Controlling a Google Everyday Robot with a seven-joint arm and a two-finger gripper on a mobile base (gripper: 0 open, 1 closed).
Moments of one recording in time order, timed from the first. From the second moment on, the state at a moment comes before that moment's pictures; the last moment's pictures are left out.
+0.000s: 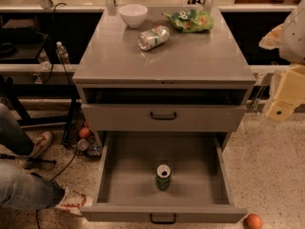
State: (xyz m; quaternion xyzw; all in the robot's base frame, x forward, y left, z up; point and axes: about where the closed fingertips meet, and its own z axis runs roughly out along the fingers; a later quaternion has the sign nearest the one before) arm 0.438 -0.215 0.981 -0.60 0.78 -0.04 0.17
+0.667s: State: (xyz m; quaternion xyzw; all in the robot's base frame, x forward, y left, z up) arm 0.441 -0.217 0.960 -0.58 0.79 -0.02 0.17
